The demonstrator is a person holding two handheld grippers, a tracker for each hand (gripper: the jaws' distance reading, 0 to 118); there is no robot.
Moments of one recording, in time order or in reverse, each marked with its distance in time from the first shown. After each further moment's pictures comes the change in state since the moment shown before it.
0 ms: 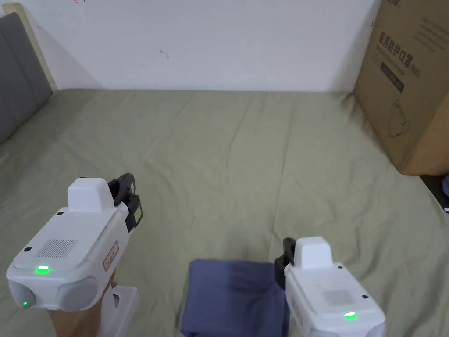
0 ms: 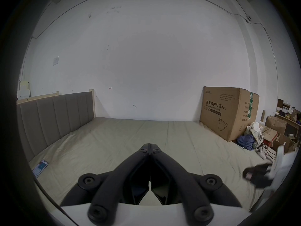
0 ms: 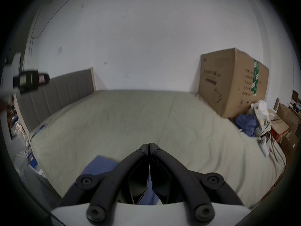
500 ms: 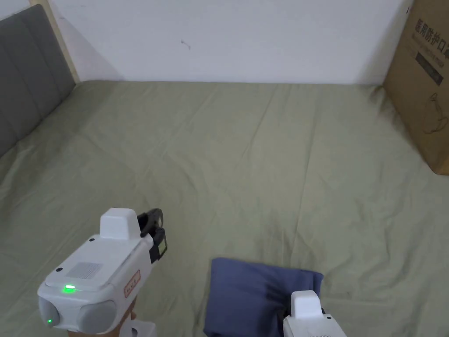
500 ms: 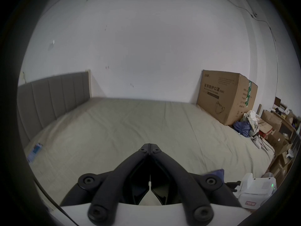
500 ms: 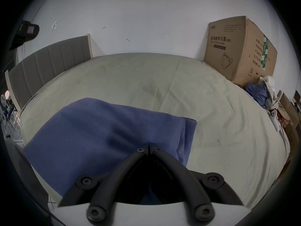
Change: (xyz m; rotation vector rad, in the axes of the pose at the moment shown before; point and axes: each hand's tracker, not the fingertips) left arm -0.012 -0.051 -0.014 -0.231 -0.061 0.062; right arm -0.022 -0.105 -0.060 -0.218 -0.026 0.022
